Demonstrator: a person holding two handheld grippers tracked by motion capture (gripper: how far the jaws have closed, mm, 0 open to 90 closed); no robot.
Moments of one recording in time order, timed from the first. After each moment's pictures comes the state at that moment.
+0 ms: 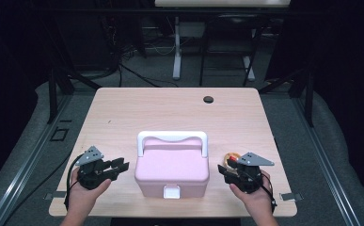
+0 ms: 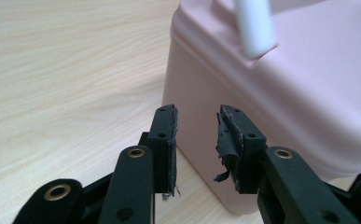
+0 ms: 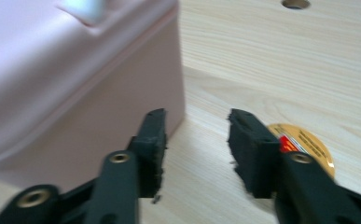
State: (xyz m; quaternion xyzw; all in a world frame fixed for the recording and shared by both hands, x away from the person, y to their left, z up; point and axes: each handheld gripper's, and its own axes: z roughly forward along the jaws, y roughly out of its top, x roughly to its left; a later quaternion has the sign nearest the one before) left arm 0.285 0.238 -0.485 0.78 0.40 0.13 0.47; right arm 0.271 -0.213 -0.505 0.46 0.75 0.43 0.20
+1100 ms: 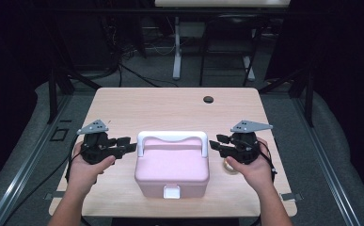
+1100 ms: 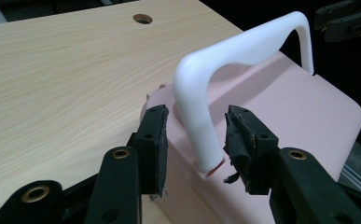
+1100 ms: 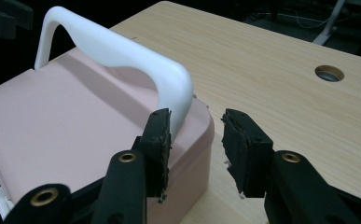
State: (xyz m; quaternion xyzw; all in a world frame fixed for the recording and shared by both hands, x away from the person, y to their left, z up) left arm 0.324 0.213 -0.419 0.79 0.38 0.09 0.48; right arm 0.315 -0.194 -0.420 0.39 0.78 0.46 0.16
